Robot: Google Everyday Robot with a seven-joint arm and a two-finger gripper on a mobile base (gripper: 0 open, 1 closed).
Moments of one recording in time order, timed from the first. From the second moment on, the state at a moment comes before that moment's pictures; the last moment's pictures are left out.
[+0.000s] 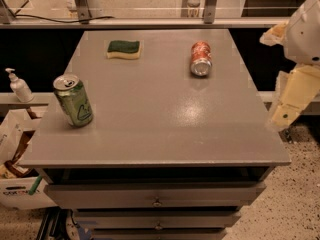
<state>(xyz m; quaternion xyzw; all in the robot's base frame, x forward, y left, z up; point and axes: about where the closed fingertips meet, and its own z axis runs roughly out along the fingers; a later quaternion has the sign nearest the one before) 0.443 -0.199 0.976 -0.62 0.76 0.00 0.19</state>
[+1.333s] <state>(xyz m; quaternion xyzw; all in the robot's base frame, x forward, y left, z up) 0.464 -0.145 0.968 -0.66 0.70 0.09 0.26</state>
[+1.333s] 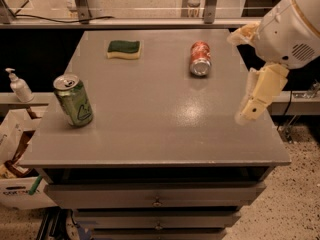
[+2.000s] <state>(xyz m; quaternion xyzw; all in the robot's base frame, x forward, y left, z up) 0.503 -0.102 0.948 -0.66 0.66 0.15 0.31</state>
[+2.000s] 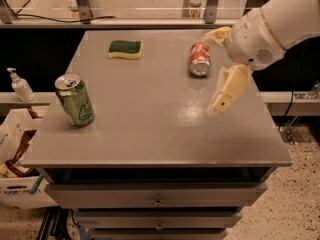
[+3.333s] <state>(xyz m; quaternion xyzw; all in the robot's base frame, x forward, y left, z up) 0.546 0.003 0.911 -0.71 0.59 0.22 0.31</state>
